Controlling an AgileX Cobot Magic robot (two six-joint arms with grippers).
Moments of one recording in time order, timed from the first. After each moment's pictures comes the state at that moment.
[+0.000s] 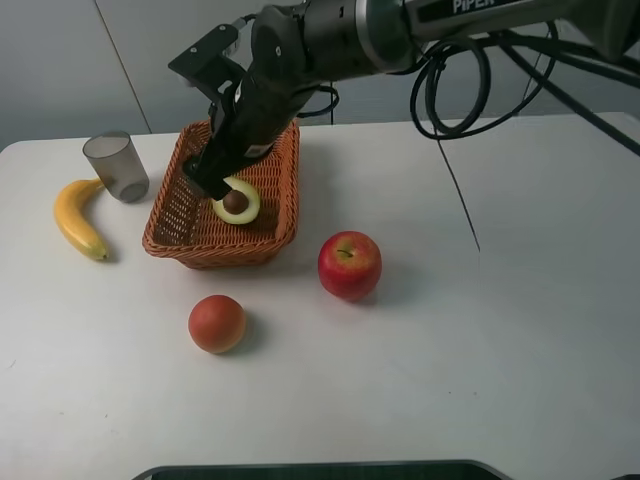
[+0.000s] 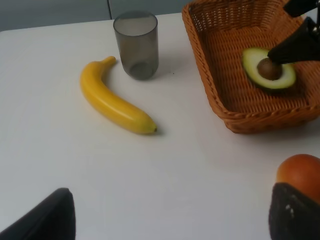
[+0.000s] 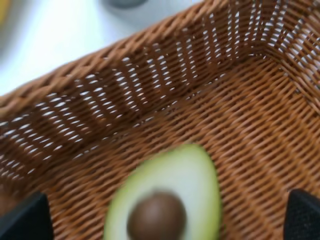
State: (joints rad) left arm -0.09 0.00 -0.51 0.01 1.09 -0.02; right arm 0.80 2.17 -1.64 0.17 0.50 -0.38
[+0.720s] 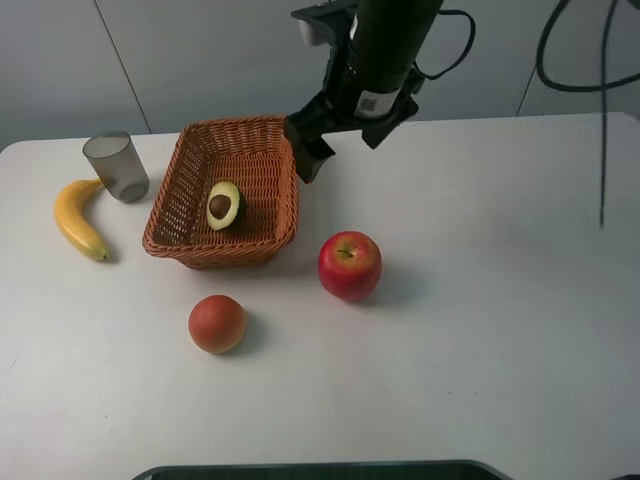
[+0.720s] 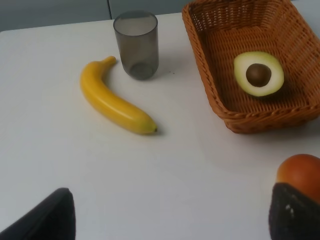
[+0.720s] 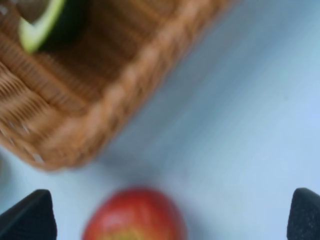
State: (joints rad) left arm -0.09 0.00 -0.51 0.01 1.09 -0.02; right arm 0.63 1.90 -1.48 0.09 0.94 -0.06
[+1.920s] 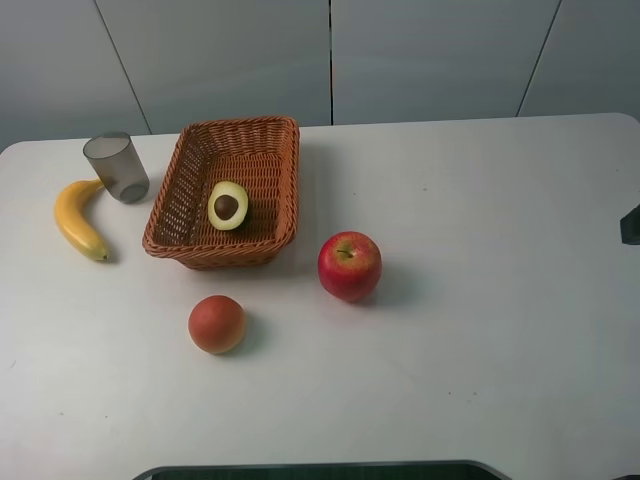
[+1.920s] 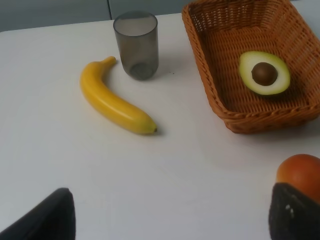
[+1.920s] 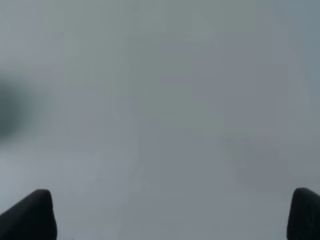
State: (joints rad) left arm -0.09 0.00 -0.51 0.01 1.09 -0.02; right arm -0.01 0.82 -0.63 0.06 1.00 0.12
